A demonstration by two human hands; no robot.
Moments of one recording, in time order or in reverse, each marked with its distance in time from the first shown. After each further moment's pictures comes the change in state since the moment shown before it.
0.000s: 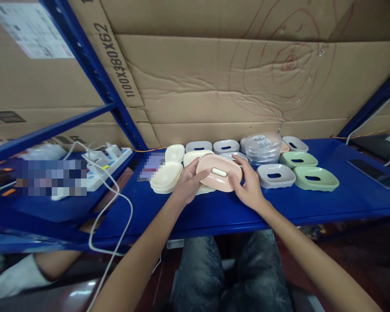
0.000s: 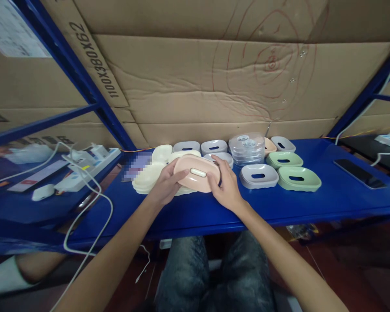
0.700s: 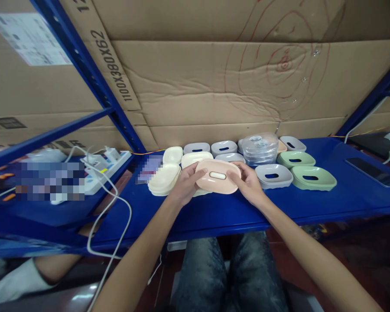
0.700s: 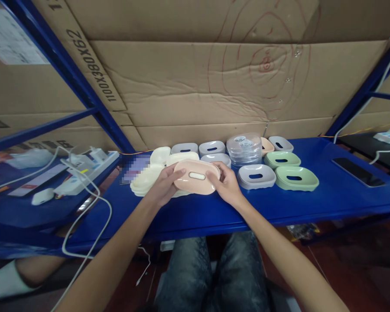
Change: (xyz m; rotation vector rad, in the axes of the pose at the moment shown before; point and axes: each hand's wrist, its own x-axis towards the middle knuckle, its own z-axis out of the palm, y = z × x) left_hand 0.003 0.003 -0.003 0.007 -0.021 -0.089; right_hand 0.010 0.003 -0.006 0.461 -0.093 0.324
